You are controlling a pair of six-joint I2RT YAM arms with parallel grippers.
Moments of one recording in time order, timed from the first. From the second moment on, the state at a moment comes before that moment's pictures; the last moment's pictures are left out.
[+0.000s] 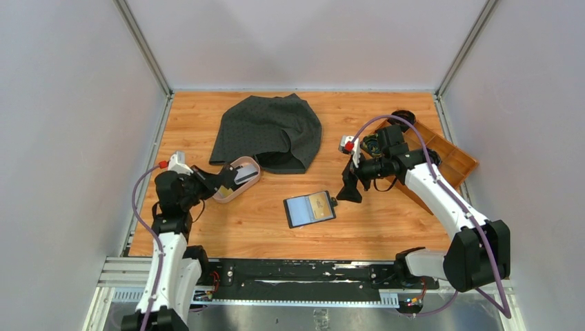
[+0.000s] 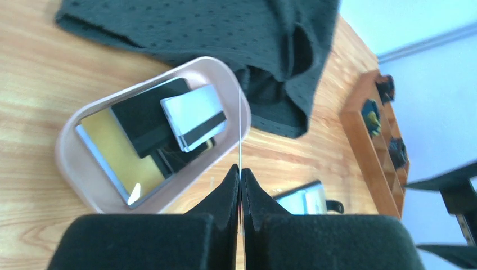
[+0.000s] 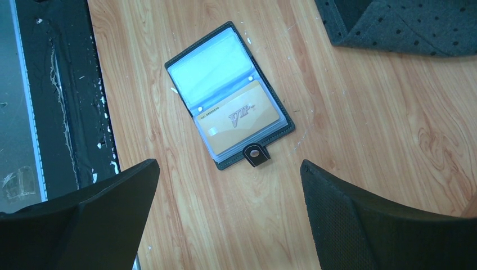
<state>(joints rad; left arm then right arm) 0.17 0.69 0.34 -0.06 0.45 -0.68 0.30 1.26 0.97 -0.71 -0.85 -0.66</state>
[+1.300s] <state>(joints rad) -1.03 1.19 0.68 0.01 0.33 -0.09 0.47 1.22 0.91 -0.94 -1.14 -1.08</state>
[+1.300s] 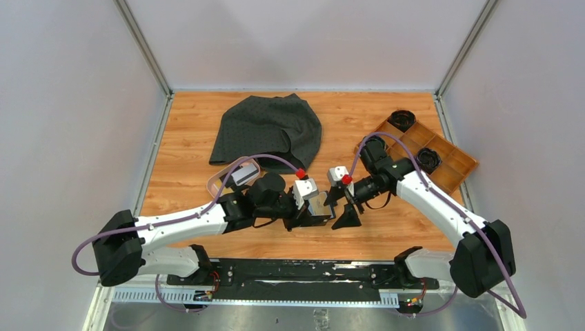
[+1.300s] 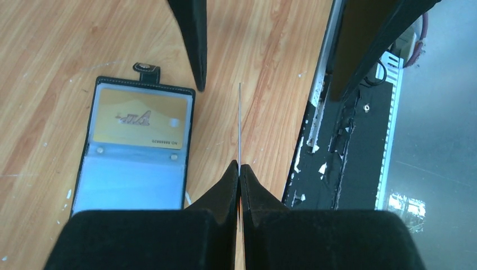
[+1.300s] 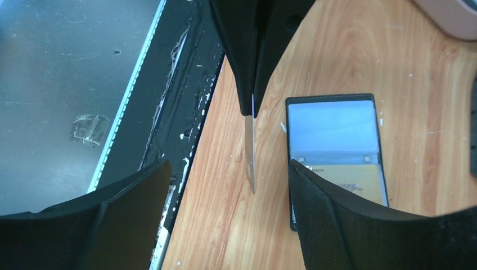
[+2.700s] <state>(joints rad) -1.00 0.45 0.25 0.14 -0.14 -0.45 0.39 1.30 0.79 -0.56 -1.10 -0.50</state>
